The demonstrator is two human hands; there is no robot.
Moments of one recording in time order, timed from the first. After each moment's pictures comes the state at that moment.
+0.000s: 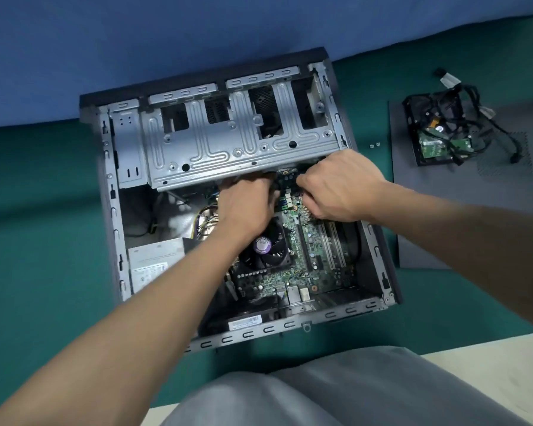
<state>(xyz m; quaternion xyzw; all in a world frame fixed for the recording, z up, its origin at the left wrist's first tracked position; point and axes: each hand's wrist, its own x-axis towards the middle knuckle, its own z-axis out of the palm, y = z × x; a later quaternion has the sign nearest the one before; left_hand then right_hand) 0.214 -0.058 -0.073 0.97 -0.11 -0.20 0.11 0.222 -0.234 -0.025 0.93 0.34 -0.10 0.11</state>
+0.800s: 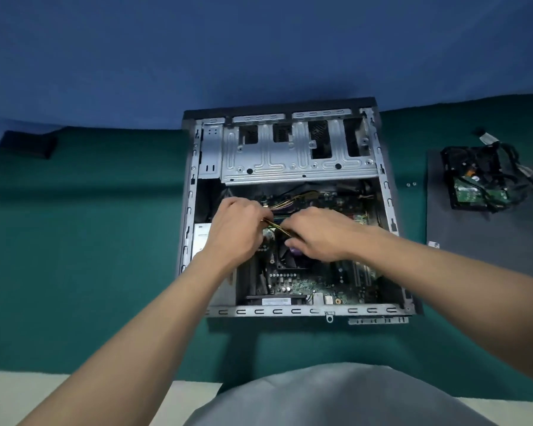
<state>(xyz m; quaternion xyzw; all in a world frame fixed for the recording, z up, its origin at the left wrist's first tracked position) 0.158 0.023 -0.011 0.98 -0.13 -0.06 0.13 0.179 -0.155 -0.004 0.90 0.32 -0.29 -0.10</state>
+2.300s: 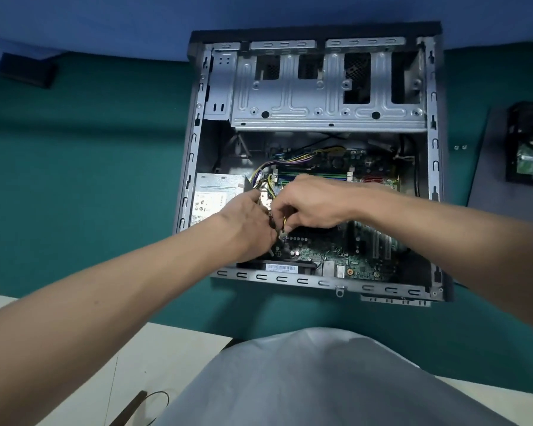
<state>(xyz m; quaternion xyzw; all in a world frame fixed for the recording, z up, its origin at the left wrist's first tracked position) 0.132 0.005 0.007 0.77 -0.38 -0.41 -0.30 0.191 -0.123 -0.032 0.79 0.44 -0.37 -0.18</state>
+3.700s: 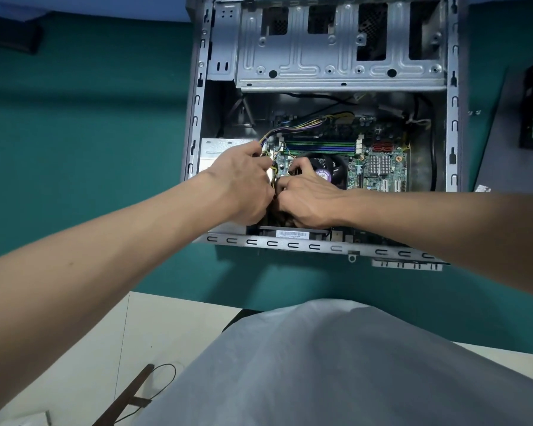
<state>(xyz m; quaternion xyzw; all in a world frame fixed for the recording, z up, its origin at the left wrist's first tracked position) 0.129 0.032 0.004 0.83 -0.36 -0.31 -0.29 0.142 -0.108 -0.073 0.84 0.40 -0.34 -0.12</state>
